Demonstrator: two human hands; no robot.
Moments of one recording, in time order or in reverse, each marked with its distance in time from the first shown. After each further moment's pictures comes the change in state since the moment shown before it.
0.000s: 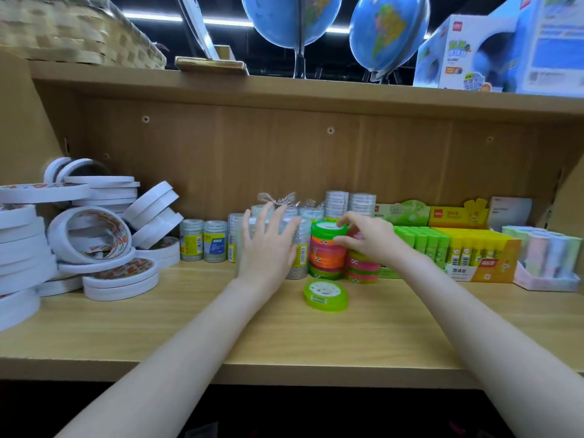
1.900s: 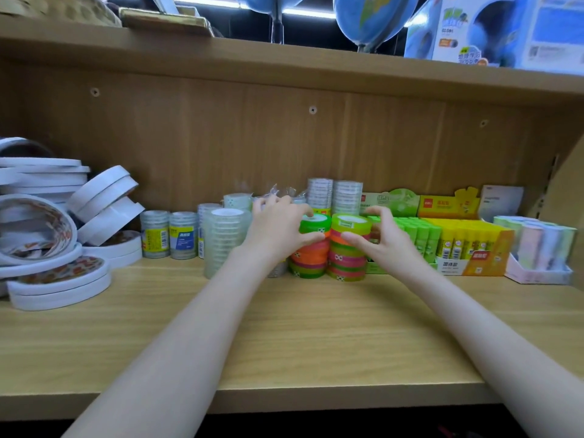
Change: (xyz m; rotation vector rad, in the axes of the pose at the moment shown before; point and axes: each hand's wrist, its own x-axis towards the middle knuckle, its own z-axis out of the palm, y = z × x) left_hand 0.052 0.033 0.001 -0.236 -0.364 0.007; right_hand -0.033 0.029 0.007 0.540 0.154 0.184
